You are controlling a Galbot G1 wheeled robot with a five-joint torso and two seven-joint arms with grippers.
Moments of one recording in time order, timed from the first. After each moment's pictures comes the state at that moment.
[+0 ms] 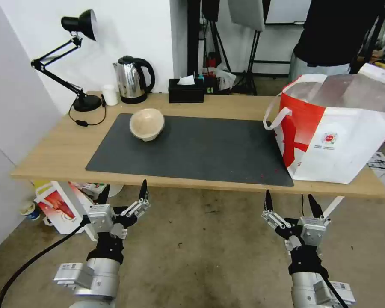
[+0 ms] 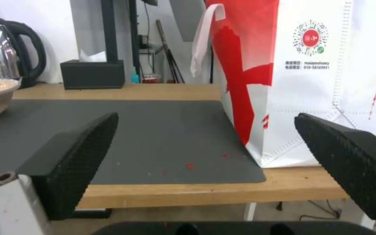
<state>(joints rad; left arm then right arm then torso) 1.86 -1.46 -0.44 -2.43 -0.24 -0.03 -0.12 -1.77 0.87 0.13 2.37 0.13 0.18 0.87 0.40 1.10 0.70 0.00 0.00</state>
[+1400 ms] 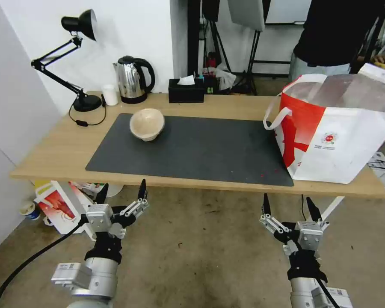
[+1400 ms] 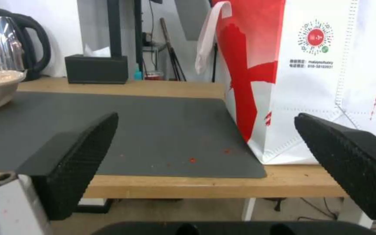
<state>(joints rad) 1.86 -1.45 -0.44 -2.43 -0.24 -0.03 -0.12 -1.79 0.87 0.13 2.37 0.09 0.18 0.86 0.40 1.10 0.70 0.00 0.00</state>
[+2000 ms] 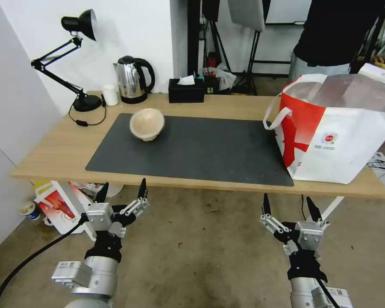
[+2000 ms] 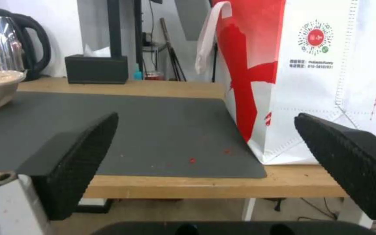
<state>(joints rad) 1.83 -1.42 -0.46 -2.44 -0.28 -0.01 -0.16 -1.79 0.87 0.13 2.37 0.09 0.18 0.86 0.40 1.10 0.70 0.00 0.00</state>
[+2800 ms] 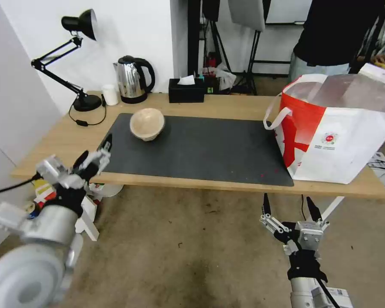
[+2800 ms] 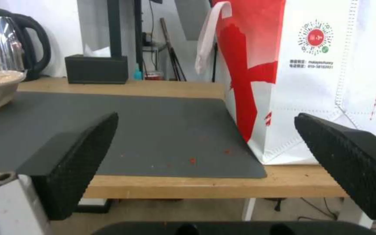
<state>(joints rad) 1.52 -1.11 -0.74 -2.48 -1.28 0.18 -0.38 -1.79 0.87 0.13 2.37 0.09 0.18 0.86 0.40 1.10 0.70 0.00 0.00</state>
